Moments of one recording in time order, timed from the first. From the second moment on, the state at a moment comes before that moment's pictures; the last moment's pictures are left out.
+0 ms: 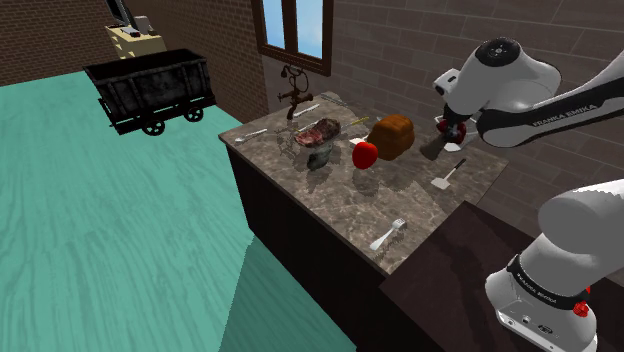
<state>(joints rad) -0.48 -0.58 0.10 -2.85 -0.77 2.67 -0.40</state>
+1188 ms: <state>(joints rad) -0.60 -0.04 -0.16 -2.34 -0.66 2.85 -0.82</state>
